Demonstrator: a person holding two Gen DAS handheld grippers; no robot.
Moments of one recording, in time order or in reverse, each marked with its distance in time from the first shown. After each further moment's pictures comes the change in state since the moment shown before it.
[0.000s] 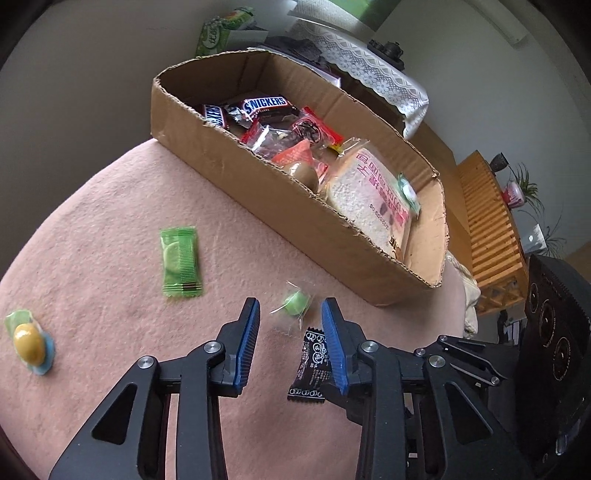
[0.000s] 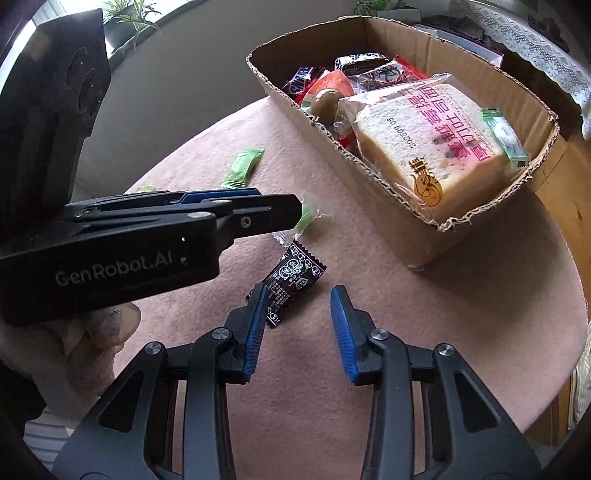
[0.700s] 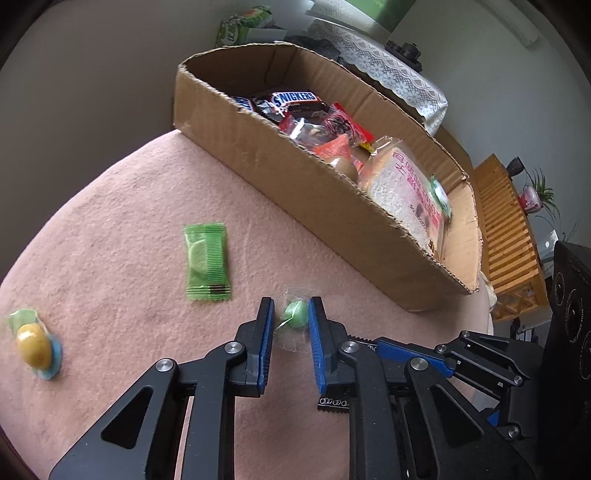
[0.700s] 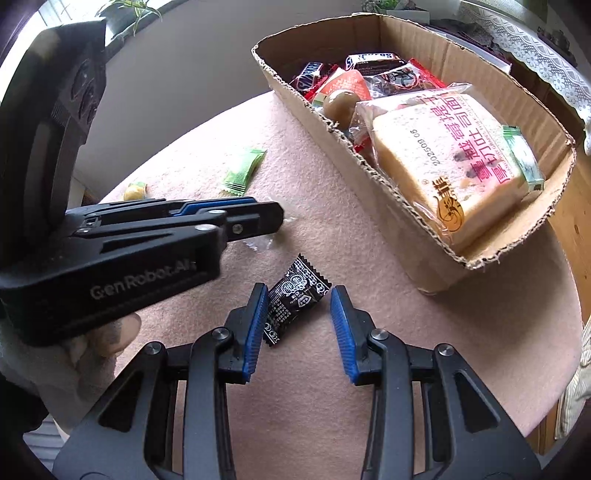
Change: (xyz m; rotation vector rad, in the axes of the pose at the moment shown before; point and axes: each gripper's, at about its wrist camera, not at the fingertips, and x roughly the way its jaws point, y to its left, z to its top) left arm 0.003 0.023 -0.005 -0.044 -0.011 0.060; right arm 0.027 0.016 0.023 -0.046 0.026 -0.035
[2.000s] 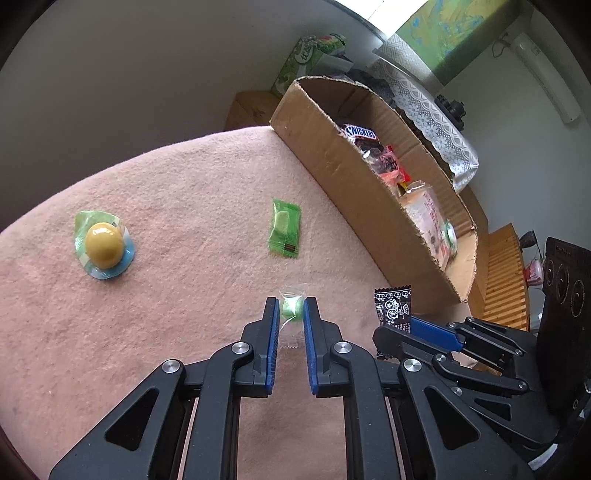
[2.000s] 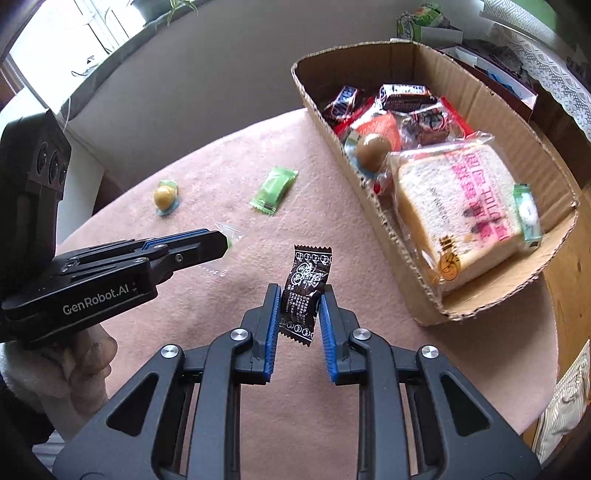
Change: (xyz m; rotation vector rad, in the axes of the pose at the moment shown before) left arm -0.056 0.036 -0.038 -0.260 -0.098 0.034; right arm -0.030 0.012 0.014 -0.105 0.003 0.062
